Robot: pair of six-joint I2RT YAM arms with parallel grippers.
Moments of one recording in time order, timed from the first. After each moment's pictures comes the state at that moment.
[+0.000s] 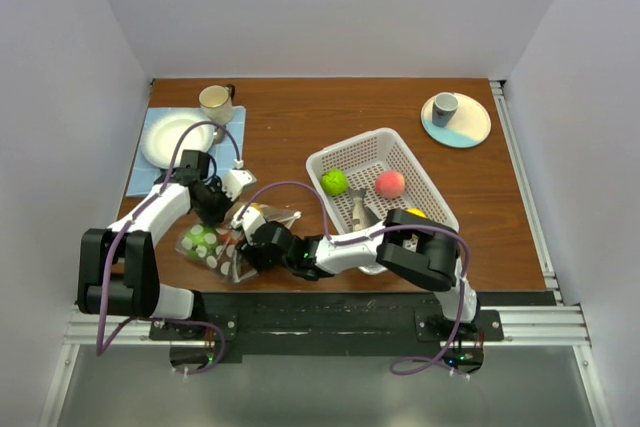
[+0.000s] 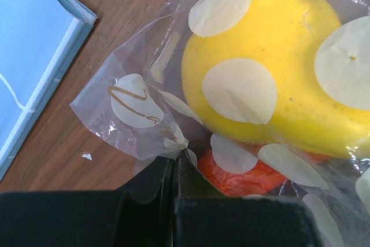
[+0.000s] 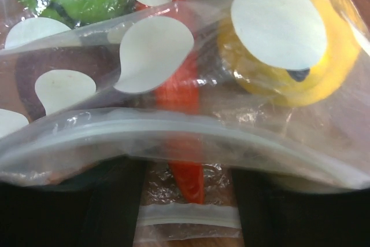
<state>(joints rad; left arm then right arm) -0.05 1.40 0.78 -0.61 0.26 0.75 1.27 2.04 1.15 0.30 0.25 0.18</state>
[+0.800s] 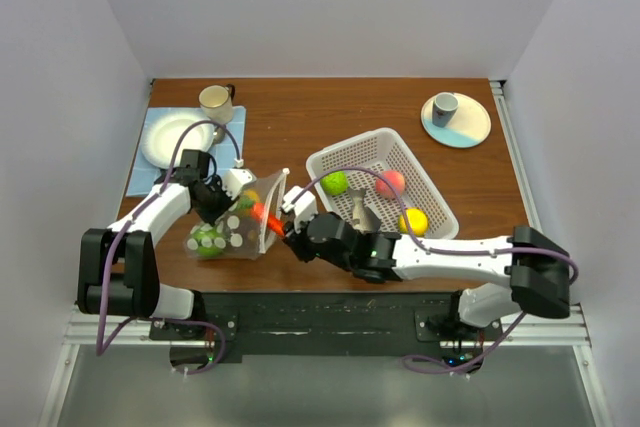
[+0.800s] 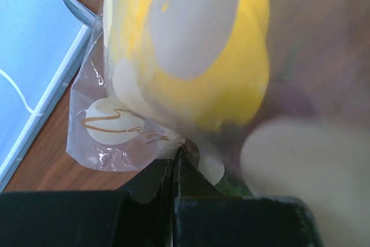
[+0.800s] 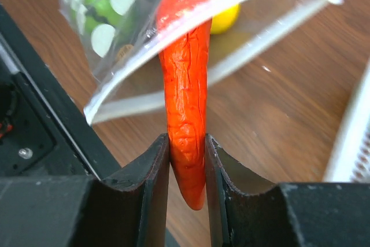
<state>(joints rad) -0.05 1.40 0.78 -0.59 0.26 0.74 1.27 1.42 0.89 0.07 0.34 0.24</state>
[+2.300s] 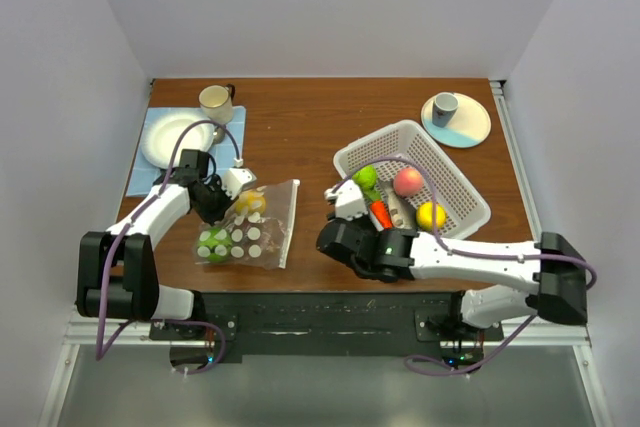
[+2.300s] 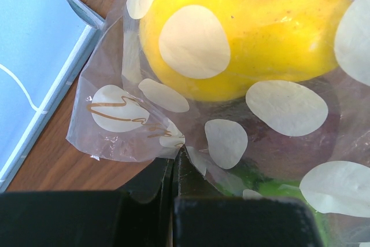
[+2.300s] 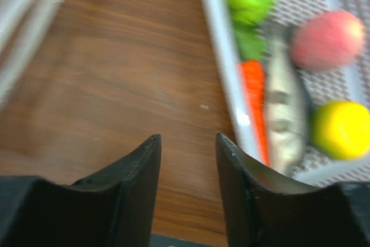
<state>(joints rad) -0.05 1.38 0.78 -0.59 0.26 0.74 1.25 1.30 0.93 -0.61 0.87 0.62</state>
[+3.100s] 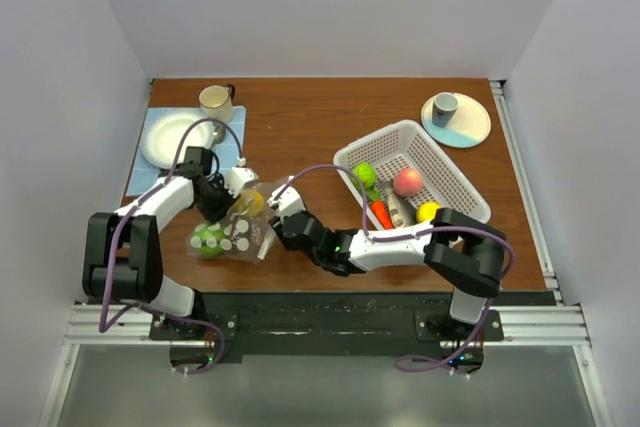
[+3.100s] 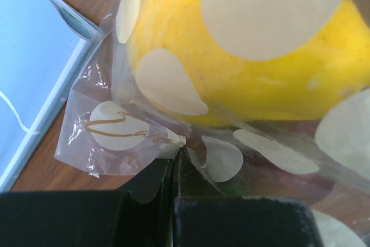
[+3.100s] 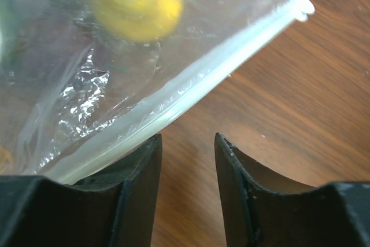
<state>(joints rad) -0.05 1.49 0.81 -0.58 0.26 0.75 1.21 1.78 0.94 0.28 0.52 0.23</state>
